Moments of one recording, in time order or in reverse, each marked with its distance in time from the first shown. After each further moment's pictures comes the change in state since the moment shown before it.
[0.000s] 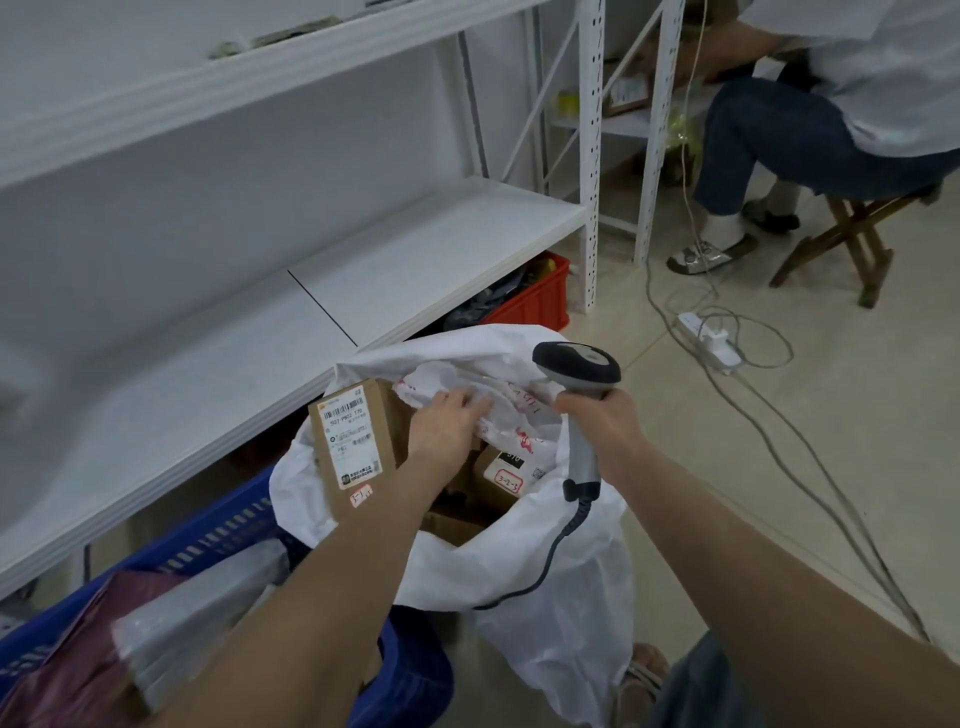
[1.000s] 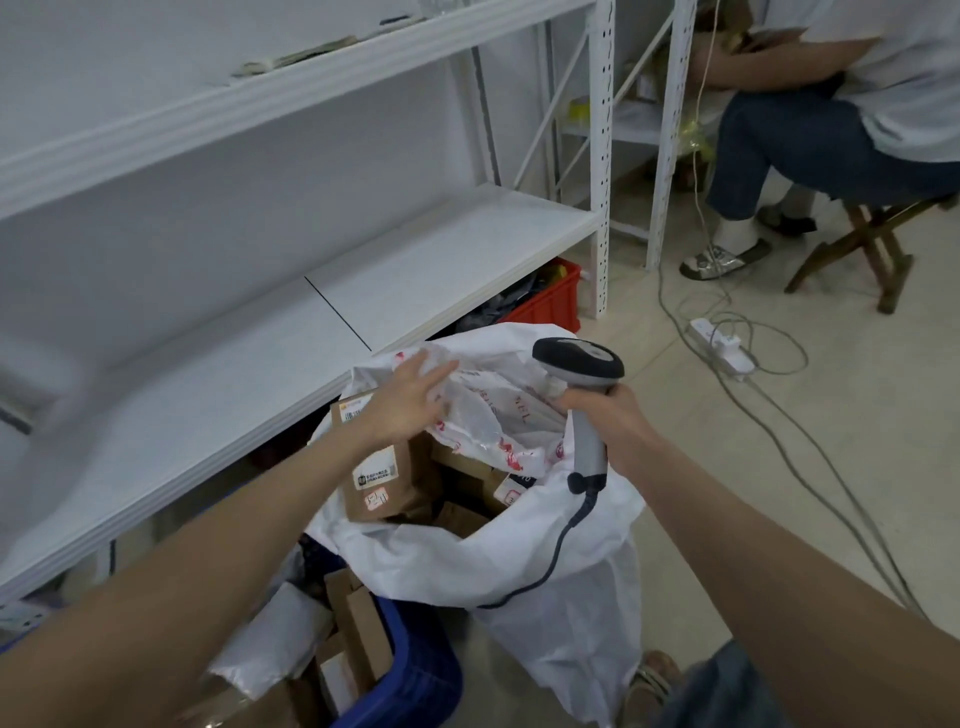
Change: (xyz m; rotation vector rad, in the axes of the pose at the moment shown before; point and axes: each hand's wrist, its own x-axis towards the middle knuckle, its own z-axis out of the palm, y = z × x) left_hand -0.018 -0.049 -0.085 -0.405 -0.206 -0.075; right_hand 0.008 -0.005 -0.009 0.080 -0.133 -0.034
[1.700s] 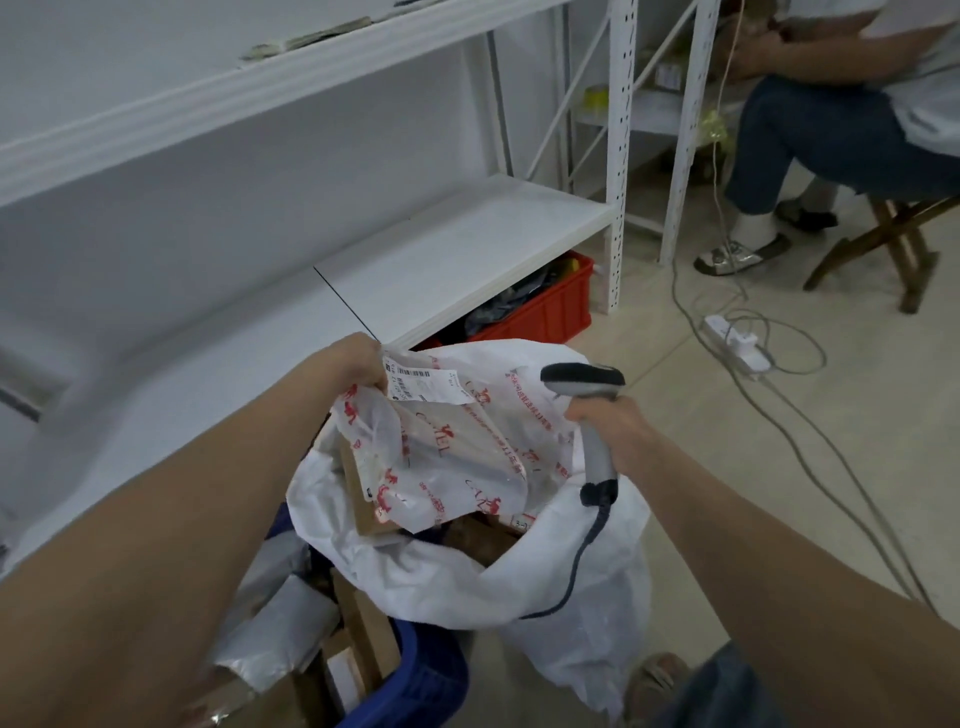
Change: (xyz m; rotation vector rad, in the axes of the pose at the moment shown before) left_hand 0.021 -0.030 -0.059 -0.009 -0.047 -0.542; right_hand 0.018 0.012 0.013 -0.136 0.029 0.146
